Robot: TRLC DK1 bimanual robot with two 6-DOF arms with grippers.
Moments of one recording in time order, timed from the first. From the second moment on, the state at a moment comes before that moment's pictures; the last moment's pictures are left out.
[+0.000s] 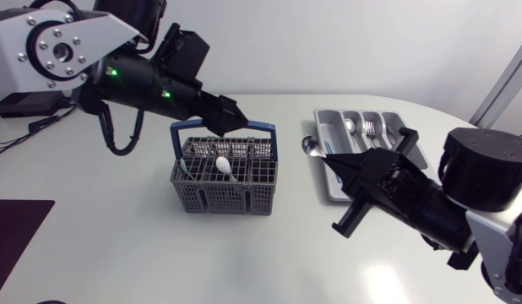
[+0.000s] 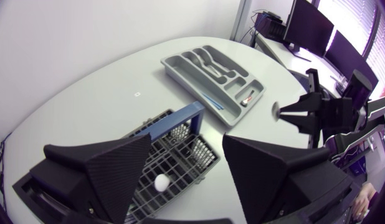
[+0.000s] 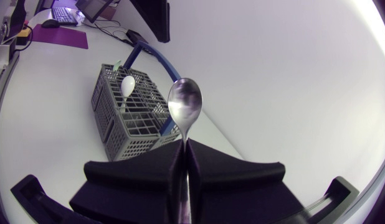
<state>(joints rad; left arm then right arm) -0.49 1.51 1.30 -0.53 0.30 0.13 0.52 0.97 0.41 0.29 -0.06 -0.64</state>
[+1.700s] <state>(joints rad) -0.47 1.61 1.06 -0.35 0.27 0.04 -0.34 1.32 0.62 -0.14 -0.74 -1.26</state>
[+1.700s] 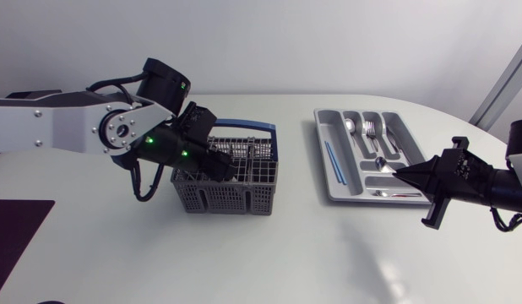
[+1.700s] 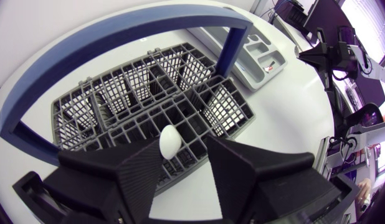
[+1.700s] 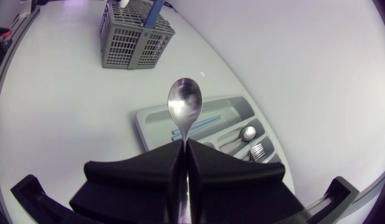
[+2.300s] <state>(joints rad) -0.49 1.63 1.06 -0.33 0.27 0.02 -0.43 1.80 0.95 -0.26 -0.69 -1.56</state>
